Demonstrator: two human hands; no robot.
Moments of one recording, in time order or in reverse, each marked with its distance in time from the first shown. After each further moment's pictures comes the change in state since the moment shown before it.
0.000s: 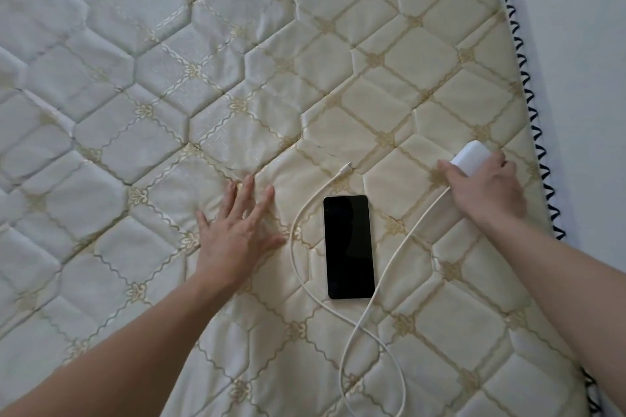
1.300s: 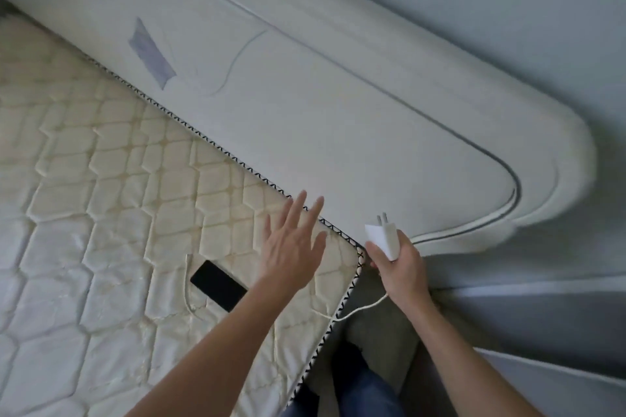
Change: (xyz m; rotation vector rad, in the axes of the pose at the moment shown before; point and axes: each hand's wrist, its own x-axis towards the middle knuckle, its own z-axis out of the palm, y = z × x) left_hand -0.232 0.329 -0.263 -0.105 -0.072 1.000; right_hand -0.389 0.188 -0.275 0.853 0.407 0.386
